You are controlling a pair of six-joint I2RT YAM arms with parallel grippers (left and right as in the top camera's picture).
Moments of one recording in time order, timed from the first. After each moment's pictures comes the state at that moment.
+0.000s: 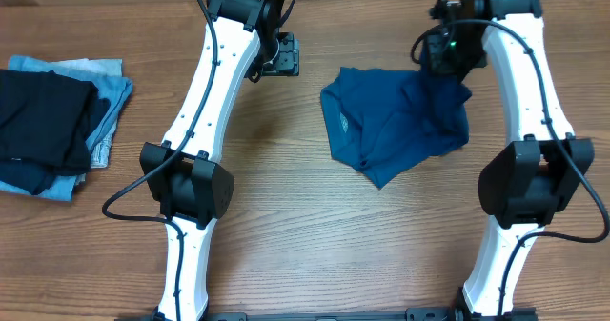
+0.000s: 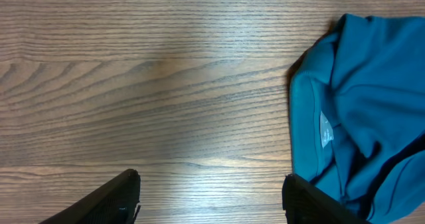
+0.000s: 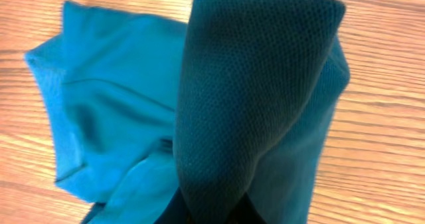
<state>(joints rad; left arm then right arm) -0.33 2.33 2.49 -1.49 0.00 -0.34 0.04 2.18 2.18 -1.35 -0.12 -0.09</state>
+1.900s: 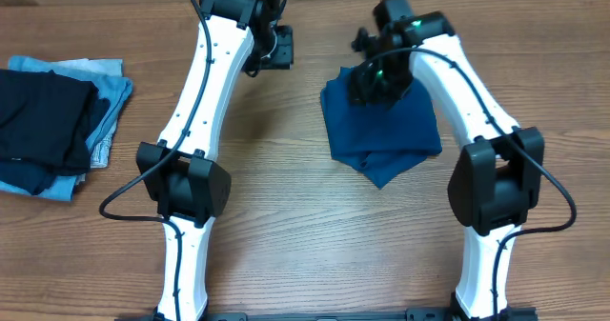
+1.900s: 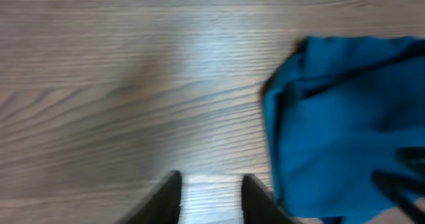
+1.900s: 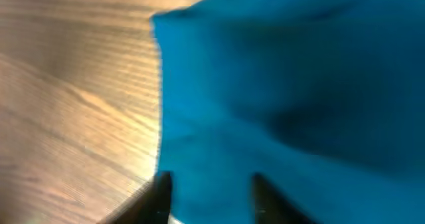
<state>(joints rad) -0.32 2.33 2.49 -1.40 0.10 -0.32 0.24 2.18 1.98 -1.20 -0.30 0.00</state>
